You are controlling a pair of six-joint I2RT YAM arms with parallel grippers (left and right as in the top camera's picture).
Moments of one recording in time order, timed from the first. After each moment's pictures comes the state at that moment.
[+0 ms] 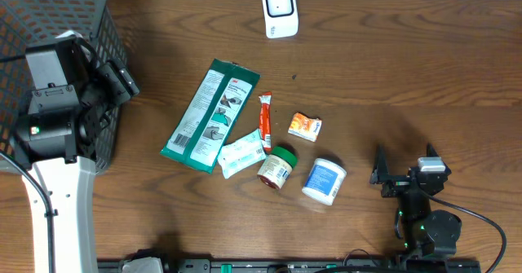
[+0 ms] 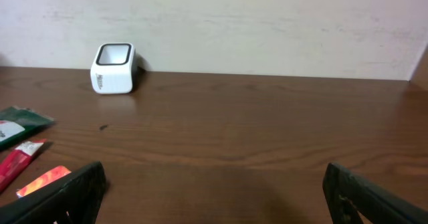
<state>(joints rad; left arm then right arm) 0.17 1.25 1.38 -0.92 -0.03 -0.33 -0.04 0.01 0.01 -0.07 -0.07 0.01</state>
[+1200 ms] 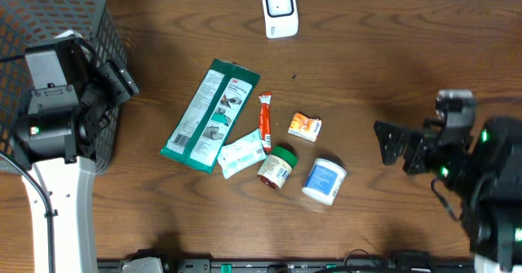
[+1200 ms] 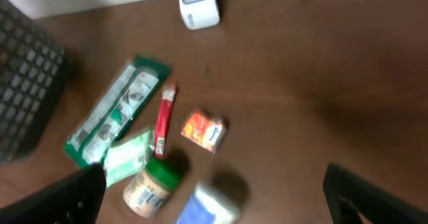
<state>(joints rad) 0.17 1.25 1.38 -0.92 -0.03 -0.33 -0.04 0.89 1.17 -1.00 -0.36 0.14</state>
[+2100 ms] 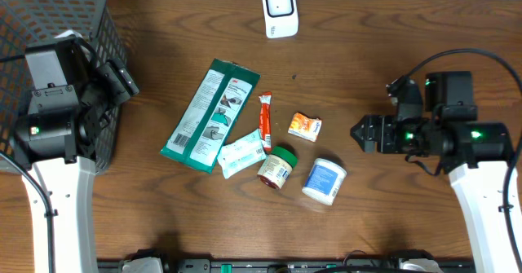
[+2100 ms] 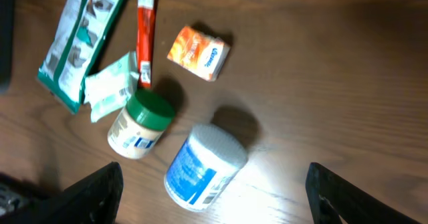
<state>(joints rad) 0.17 1.25 1.38 -0.92 -0.03 -0.33 0.05 1.22 1.17 -1.10 -0.37 0.11</state>
